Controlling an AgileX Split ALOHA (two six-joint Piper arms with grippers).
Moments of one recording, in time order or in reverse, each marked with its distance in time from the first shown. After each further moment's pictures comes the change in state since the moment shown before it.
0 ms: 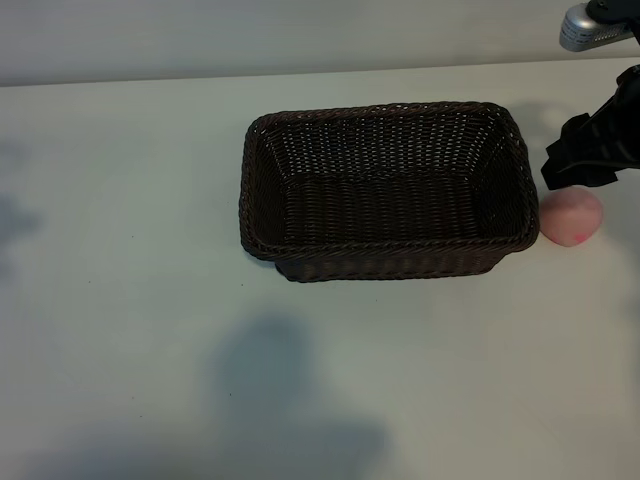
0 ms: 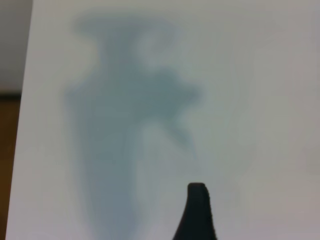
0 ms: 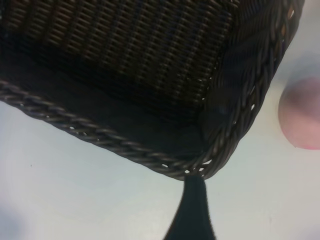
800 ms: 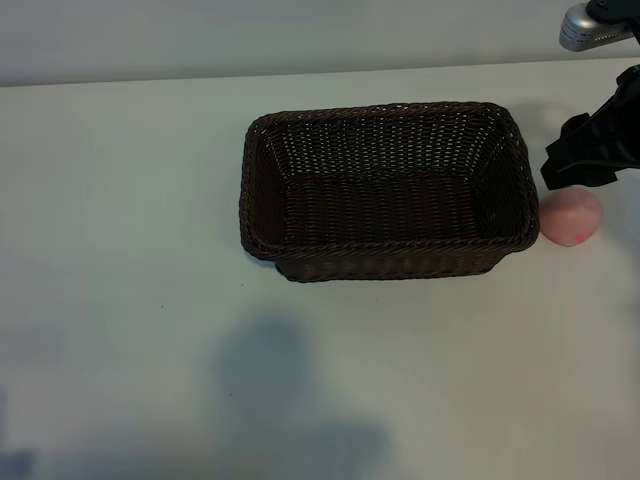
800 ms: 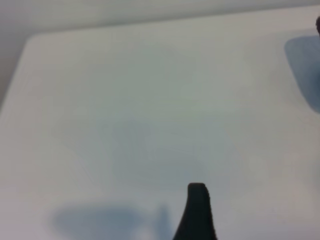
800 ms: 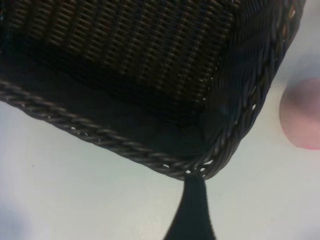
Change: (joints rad) left arm 0.000 -0.930 0.505 -0.094 0.040 0.020; right arm 0.000 0.000 0.000 0.004 0.000 0.000
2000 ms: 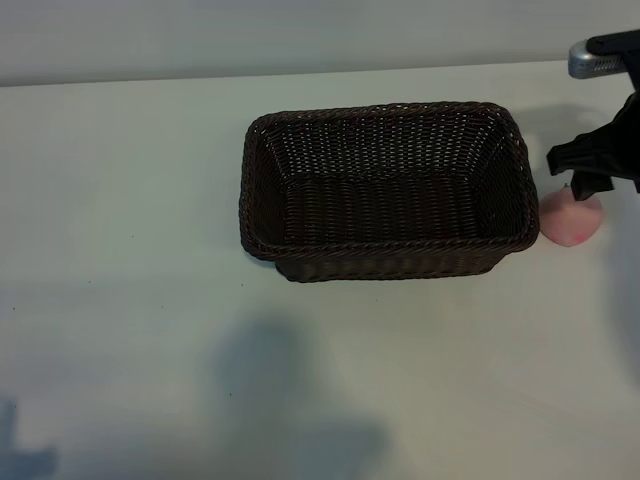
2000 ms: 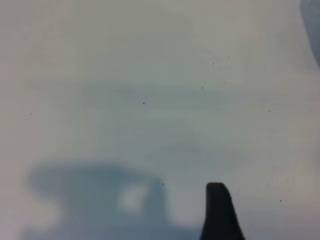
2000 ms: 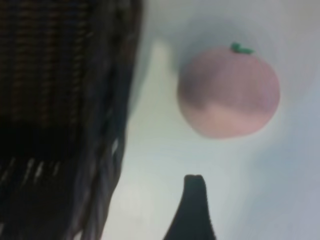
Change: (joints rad) left arm -0.001 -0.072 0.244 -0.005 -0.076 -0.115; right arm 0.000 0.209 0.000 -0.318 -0.120 0.422
